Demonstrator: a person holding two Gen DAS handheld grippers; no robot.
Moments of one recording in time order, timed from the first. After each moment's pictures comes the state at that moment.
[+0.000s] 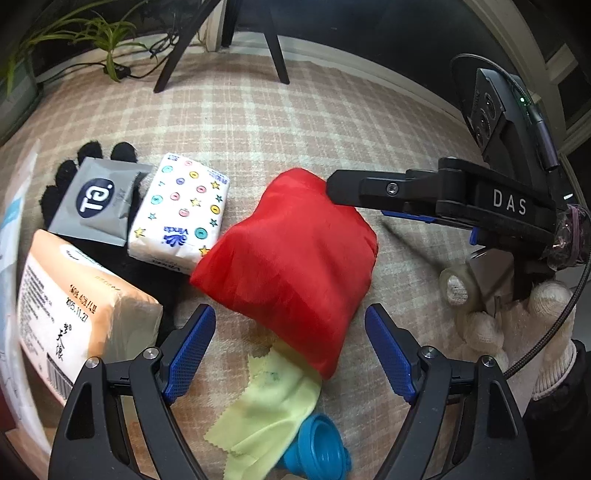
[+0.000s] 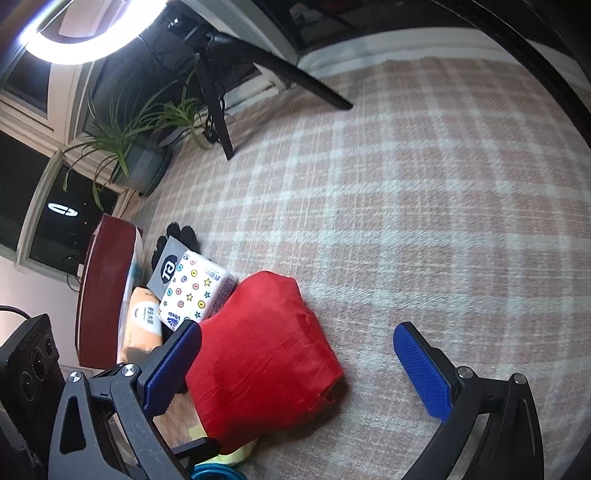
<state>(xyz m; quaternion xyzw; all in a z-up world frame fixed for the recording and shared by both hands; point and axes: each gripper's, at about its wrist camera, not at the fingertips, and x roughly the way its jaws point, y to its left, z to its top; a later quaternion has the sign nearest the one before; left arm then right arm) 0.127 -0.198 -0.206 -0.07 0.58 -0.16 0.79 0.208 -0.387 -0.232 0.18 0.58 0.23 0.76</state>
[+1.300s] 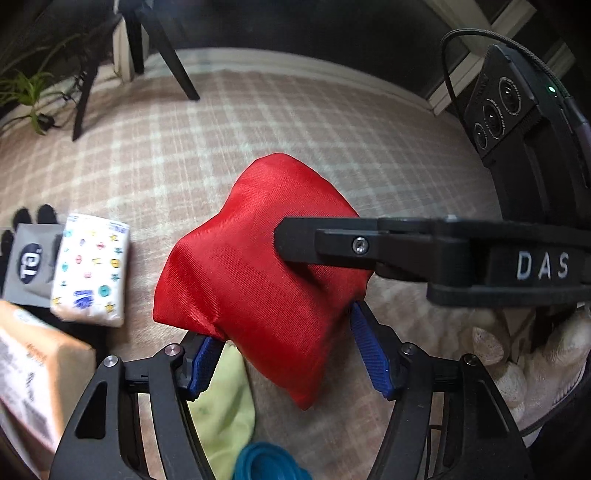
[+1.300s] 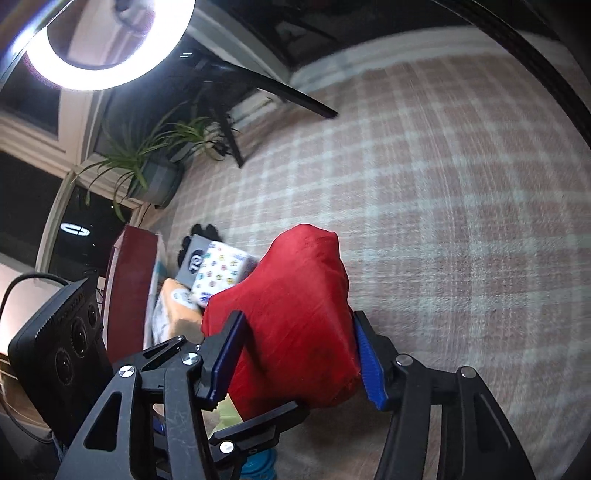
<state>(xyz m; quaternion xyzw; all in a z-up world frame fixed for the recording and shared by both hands) 0.153 -0.276 -0.194 -0.04 0.55 -0.25 0.79 0.162 -0.414 -0.191 0.21 0.57 0.22 0.76</state>
